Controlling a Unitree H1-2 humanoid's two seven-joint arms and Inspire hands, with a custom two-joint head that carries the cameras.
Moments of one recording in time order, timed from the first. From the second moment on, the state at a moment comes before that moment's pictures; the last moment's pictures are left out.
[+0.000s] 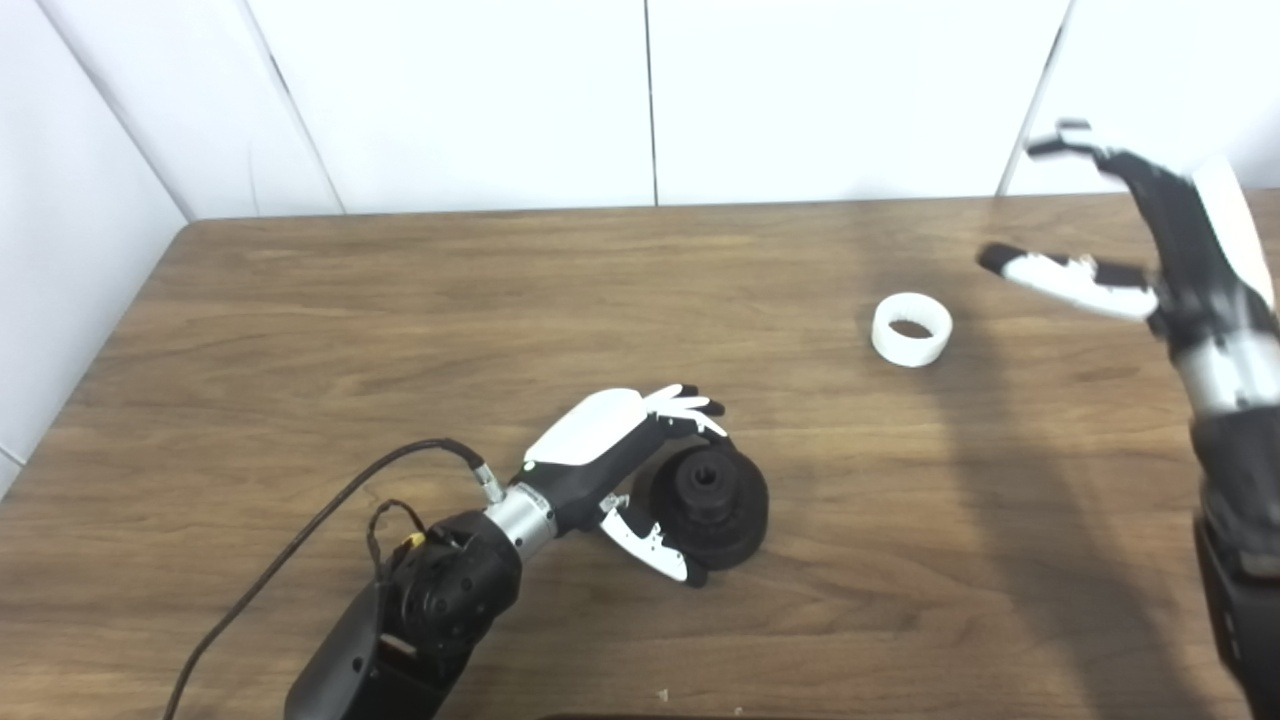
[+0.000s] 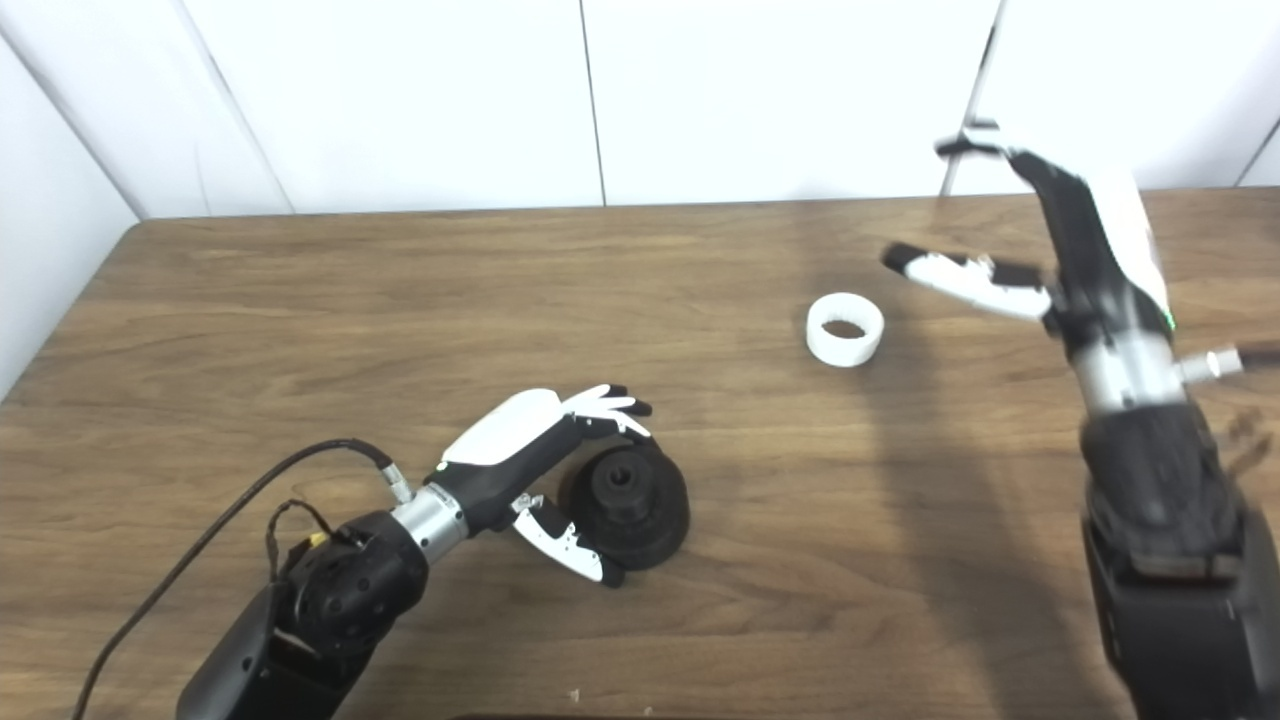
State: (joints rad) left arm -0.17 0.30 -0.41 -0.24 0.58 0.12 -0.38; right arm -0.38 -0.41 0.01 -0.23 -0.40 0.23 0.10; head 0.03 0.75
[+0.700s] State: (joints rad) left arm -0.17 0.29 -0.40 -0.22 0.57 0.10 -0.38; right arm -0.46 -0.45 0.18 0.14 -0.54 0.26 0.19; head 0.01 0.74
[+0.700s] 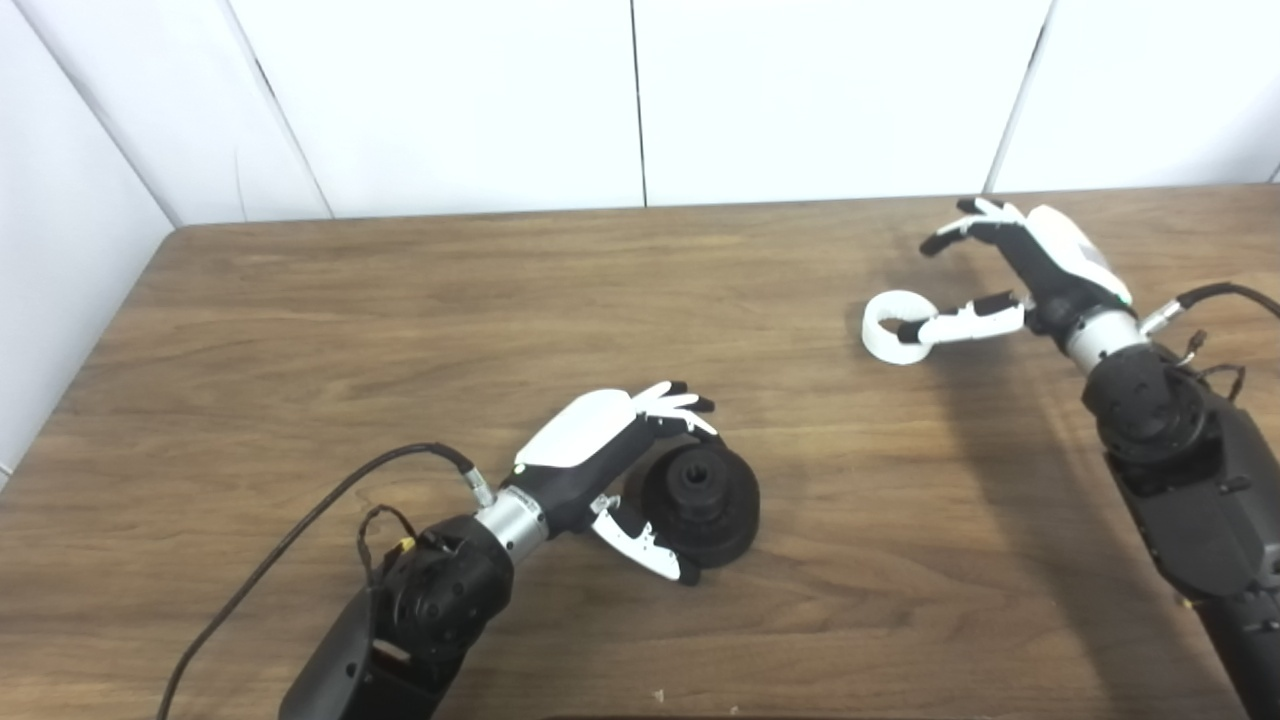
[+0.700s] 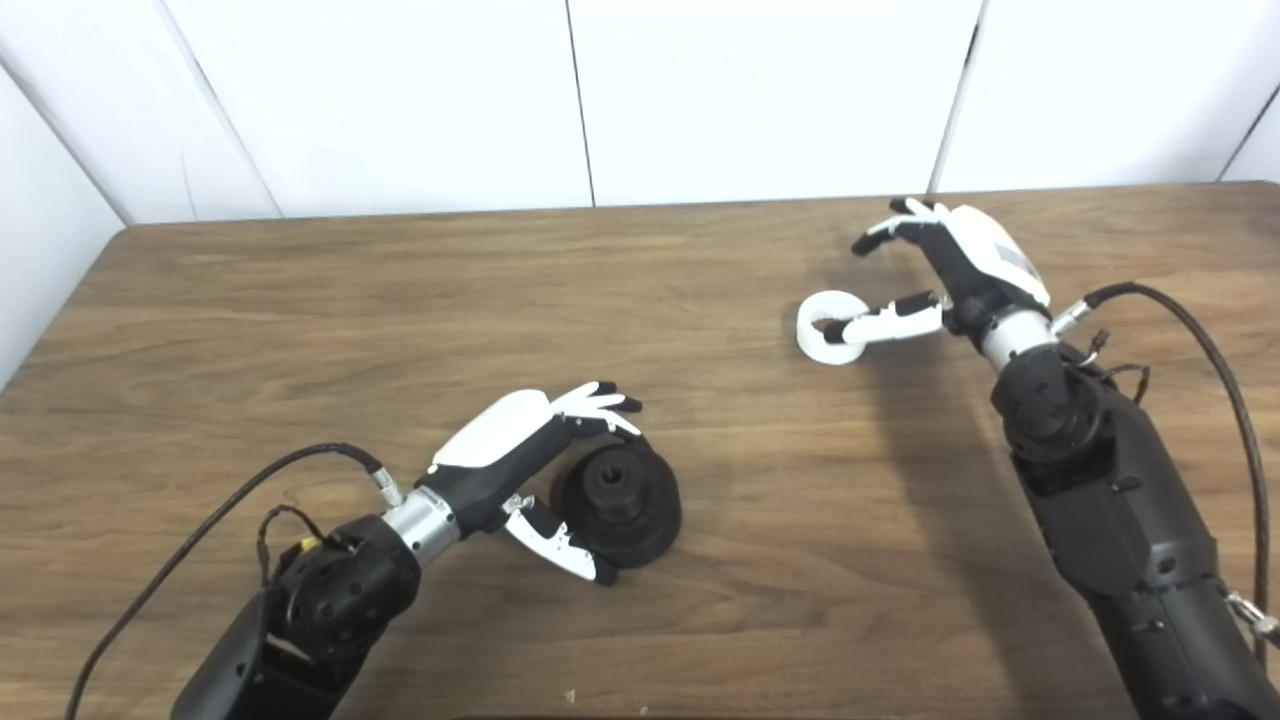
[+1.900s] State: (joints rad) left arm -0.16 0.28 -0.38 -0.20 0.57 0.07 -0.37; right arm -0.50 -0.42 0.22 0.30 -0.54 0.22 0.17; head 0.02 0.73
